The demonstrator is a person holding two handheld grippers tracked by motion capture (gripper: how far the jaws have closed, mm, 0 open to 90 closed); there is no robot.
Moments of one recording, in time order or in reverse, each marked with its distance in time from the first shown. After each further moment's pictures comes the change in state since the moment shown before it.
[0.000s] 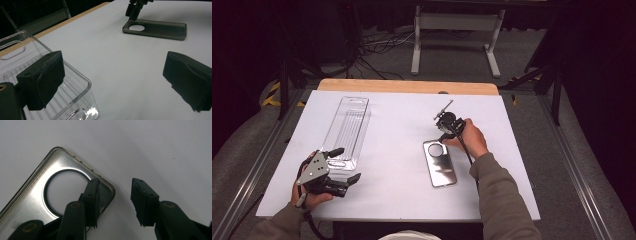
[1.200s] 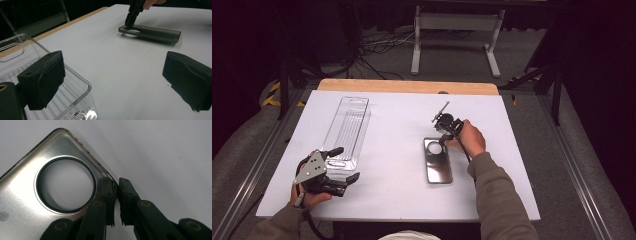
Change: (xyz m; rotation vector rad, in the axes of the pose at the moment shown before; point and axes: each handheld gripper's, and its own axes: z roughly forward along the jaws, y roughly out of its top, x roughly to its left) left arm 0.002 0.000 -0.003 -0.028 -0.016 -0.017; right arm 0.001 0.001 0.006 0.028 -0.017 -0.053
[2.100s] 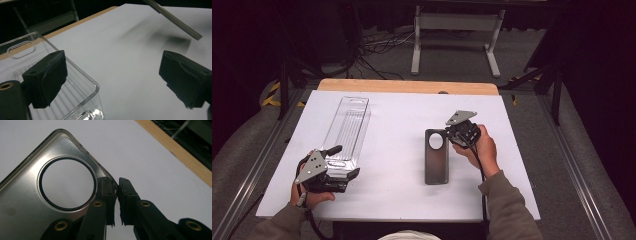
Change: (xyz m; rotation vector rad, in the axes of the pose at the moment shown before) left arm -0.001 0.003 0.000 -0.001 0.077 -0.025; right arm 0.032 -0.047 -0.071 -0.460 -0.151 -0.003
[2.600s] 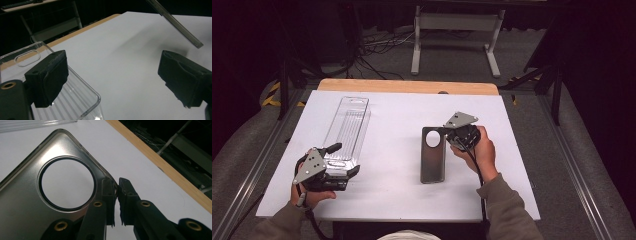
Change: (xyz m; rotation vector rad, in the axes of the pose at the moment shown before) left arm -0.003 0.009 -0.002 -0.038 0.018 0.014; right arm 0.017 0.008 -0.018 -0.098 -0.071 -0.026
